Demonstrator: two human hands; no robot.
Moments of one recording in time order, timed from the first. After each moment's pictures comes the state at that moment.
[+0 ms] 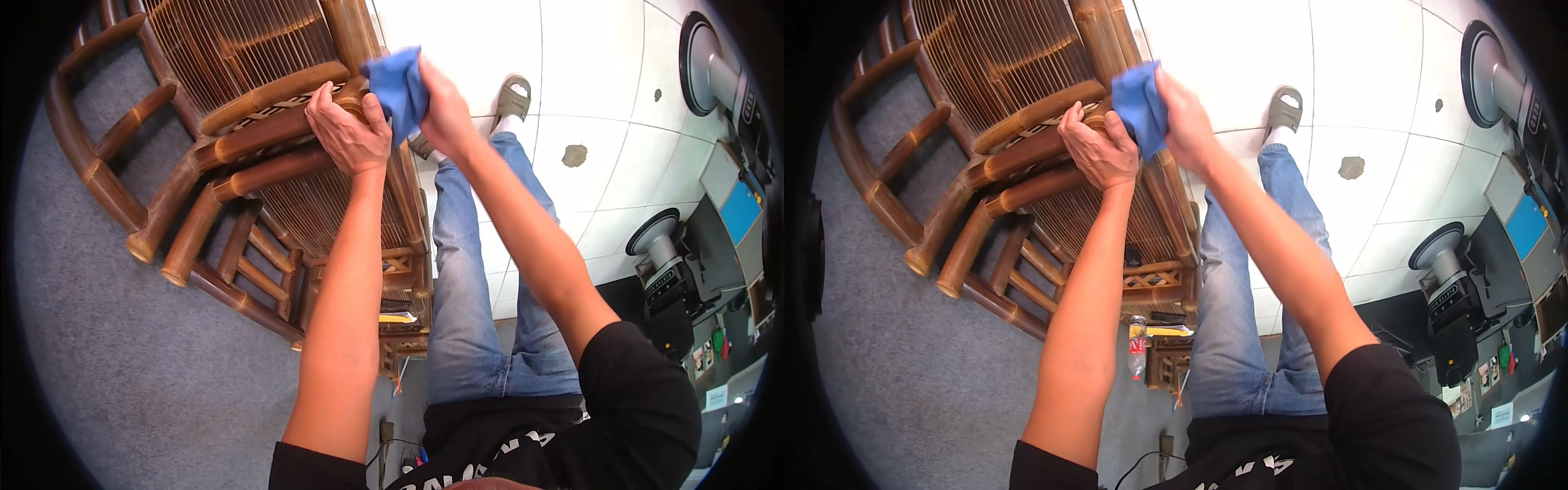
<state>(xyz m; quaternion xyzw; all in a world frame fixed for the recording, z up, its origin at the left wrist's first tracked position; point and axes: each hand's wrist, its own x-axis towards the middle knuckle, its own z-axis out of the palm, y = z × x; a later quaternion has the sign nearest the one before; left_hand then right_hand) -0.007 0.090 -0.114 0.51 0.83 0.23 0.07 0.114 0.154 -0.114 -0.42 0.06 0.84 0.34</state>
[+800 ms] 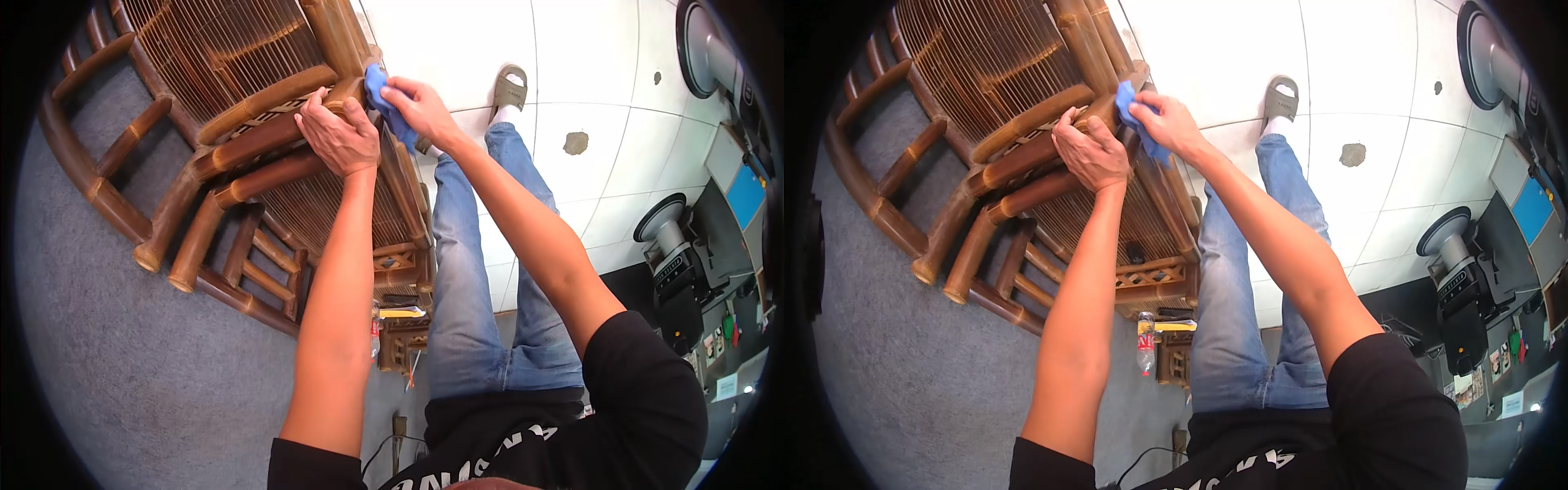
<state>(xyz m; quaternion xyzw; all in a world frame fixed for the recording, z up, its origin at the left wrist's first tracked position) -0.005 0.089 -0.116 0.50 0.84 0.19 0.09 0.128 0.130 -0.159 -0.56 -0.40 0.71 0.13</state>
